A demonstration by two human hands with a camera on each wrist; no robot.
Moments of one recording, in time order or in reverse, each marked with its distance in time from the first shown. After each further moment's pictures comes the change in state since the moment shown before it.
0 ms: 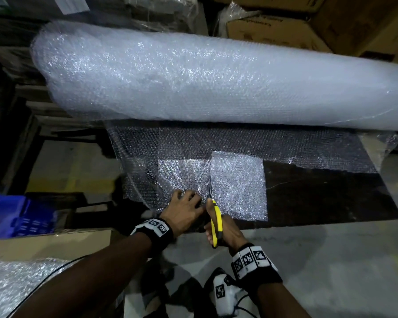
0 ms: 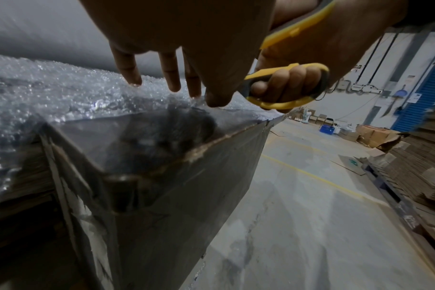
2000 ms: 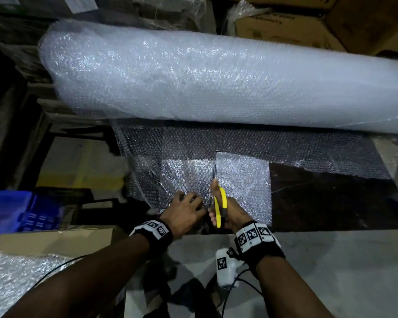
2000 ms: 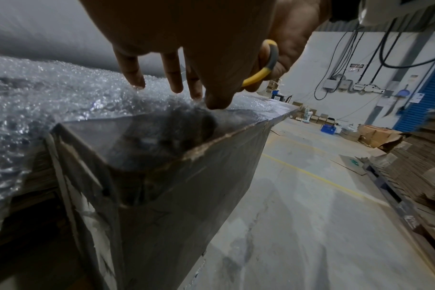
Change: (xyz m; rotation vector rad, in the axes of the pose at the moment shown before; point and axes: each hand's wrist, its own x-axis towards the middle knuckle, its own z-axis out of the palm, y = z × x) left_hand -0.003 -0.004 -0.001 0.036 -0.066 -0.002; right_hand 0.032 -0.040 -0.015 0.004 -0.047 0.030
